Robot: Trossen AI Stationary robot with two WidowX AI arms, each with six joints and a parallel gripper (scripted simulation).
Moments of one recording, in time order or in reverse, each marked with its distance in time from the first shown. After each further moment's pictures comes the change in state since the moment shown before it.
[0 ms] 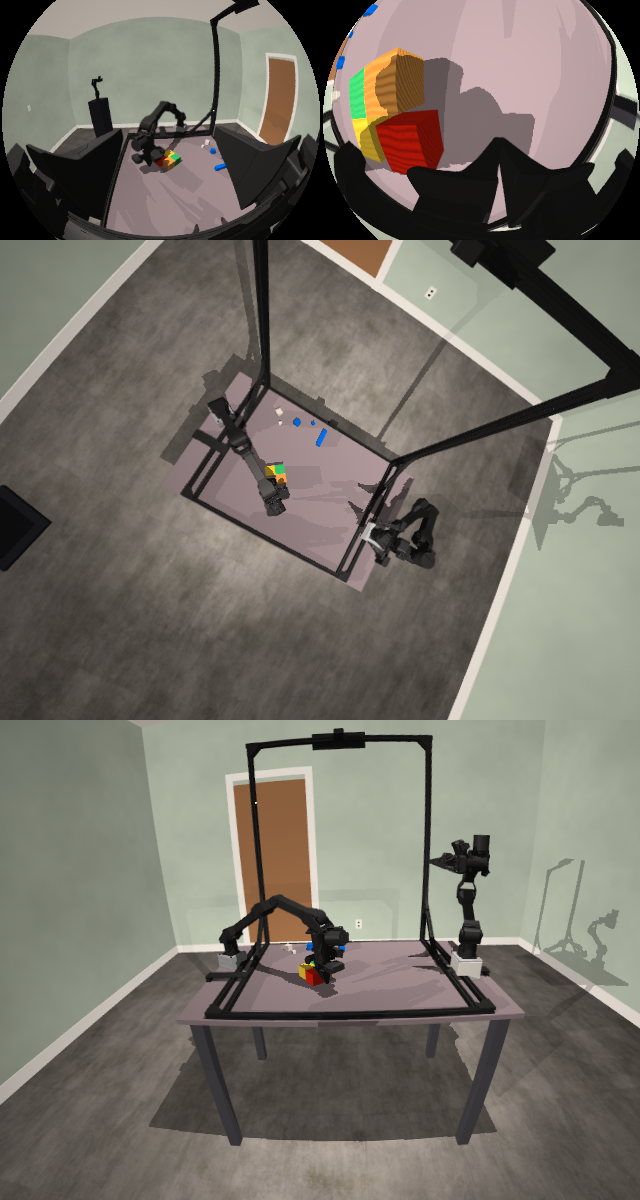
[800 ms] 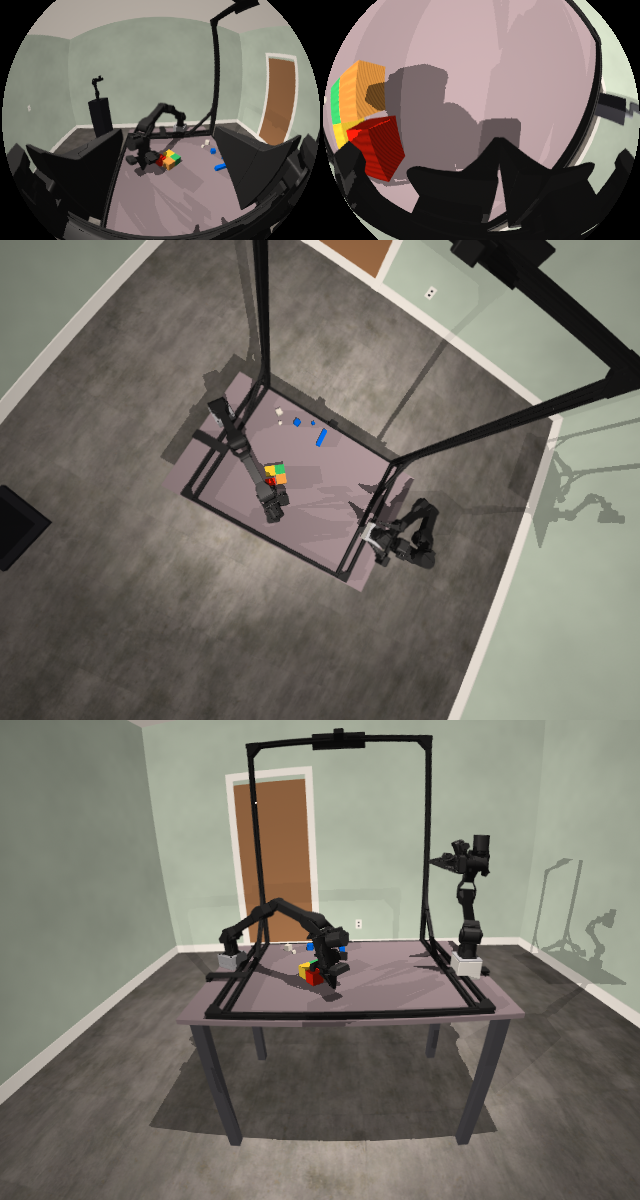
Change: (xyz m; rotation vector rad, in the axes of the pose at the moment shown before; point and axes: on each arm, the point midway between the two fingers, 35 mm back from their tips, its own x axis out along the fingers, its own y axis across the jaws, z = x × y) left arm 0.000 0.000 0.000 0.000 0.000 0.000; right arm 0.008 -0.040 -0.001 -0.010 -0.052 -0.141
